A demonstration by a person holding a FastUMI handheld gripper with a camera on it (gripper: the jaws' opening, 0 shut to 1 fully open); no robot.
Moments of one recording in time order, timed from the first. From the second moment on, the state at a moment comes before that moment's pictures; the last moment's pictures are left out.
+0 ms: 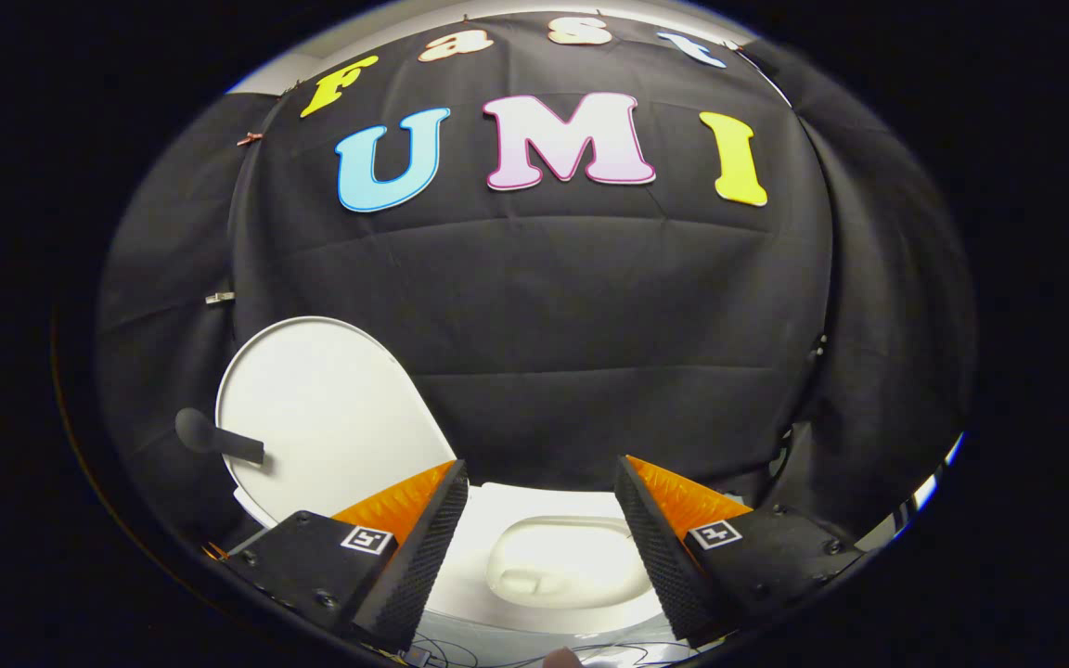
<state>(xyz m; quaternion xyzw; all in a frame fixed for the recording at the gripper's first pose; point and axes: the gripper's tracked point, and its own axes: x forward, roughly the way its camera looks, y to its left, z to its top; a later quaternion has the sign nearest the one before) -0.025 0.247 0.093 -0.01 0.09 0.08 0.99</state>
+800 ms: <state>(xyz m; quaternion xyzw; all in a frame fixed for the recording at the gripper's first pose) -0.021 0.154 0.005 -0.01 -0.04 0.03 1.00</state>
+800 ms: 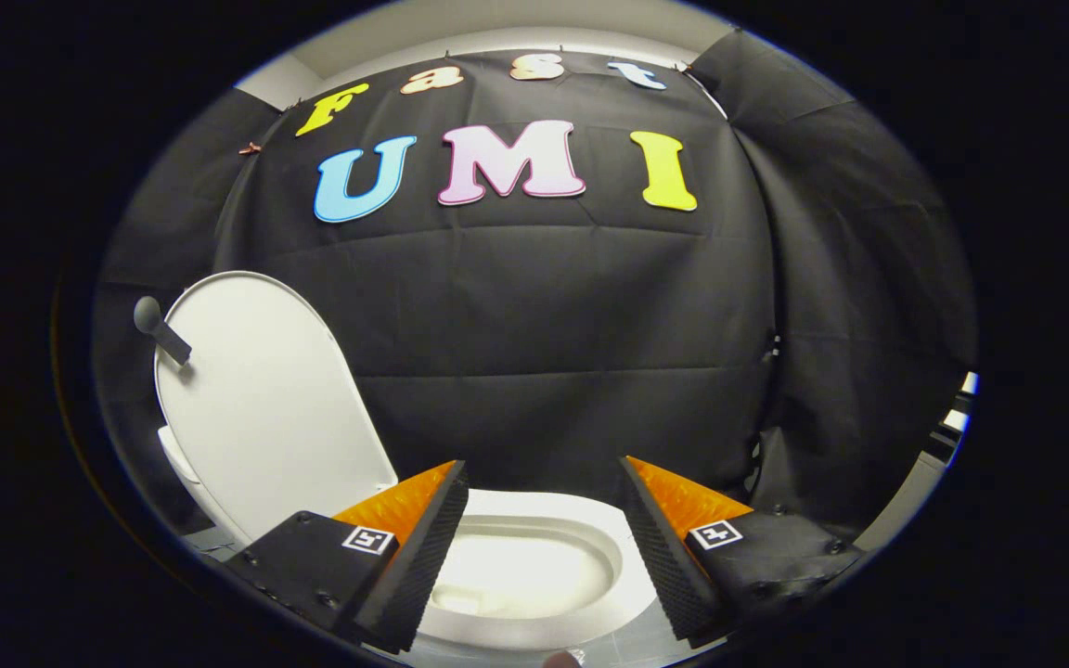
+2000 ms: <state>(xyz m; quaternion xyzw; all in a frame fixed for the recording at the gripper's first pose) -0.019 0.157 -0.004 -0.02 -0.04 0.04 1.00</state>
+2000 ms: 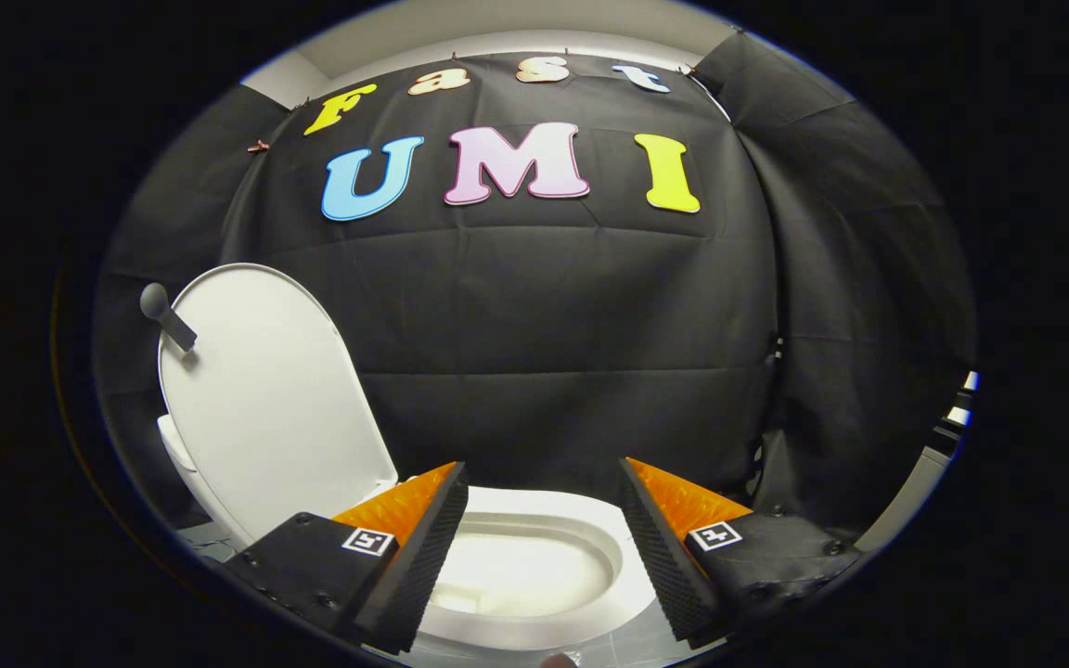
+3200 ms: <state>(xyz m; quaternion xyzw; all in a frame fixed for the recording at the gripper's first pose) -0.014 0.155 -0.017 -0.01 -0.01 0.04 1.00</state>
